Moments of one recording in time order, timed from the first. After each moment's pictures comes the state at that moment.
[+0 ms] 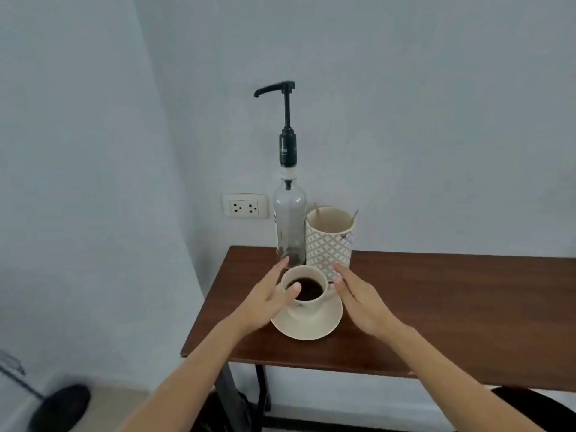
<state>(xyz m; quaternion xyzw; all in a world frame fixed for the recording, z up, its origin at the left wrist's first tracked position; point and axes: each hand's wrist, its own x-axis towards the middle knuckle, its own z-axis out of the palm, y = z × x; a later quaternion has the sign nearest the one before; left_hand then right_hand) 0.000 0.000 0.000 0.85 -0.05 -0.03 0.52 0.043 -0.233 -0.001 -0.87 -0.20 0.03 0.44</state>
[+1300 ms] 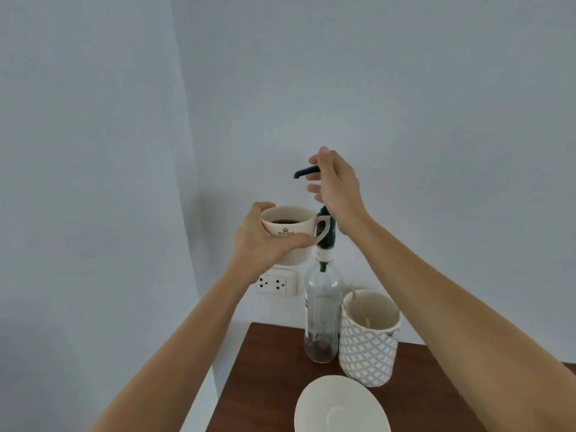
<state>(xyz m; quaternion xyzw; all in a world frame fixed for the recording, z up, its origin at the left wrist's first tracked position) 0.099 0.051 0.207 0.79 0.05 0.28 0.54 0.171 -0.079 0.273 -0.69 -0.23 -0.17 0.67</state>
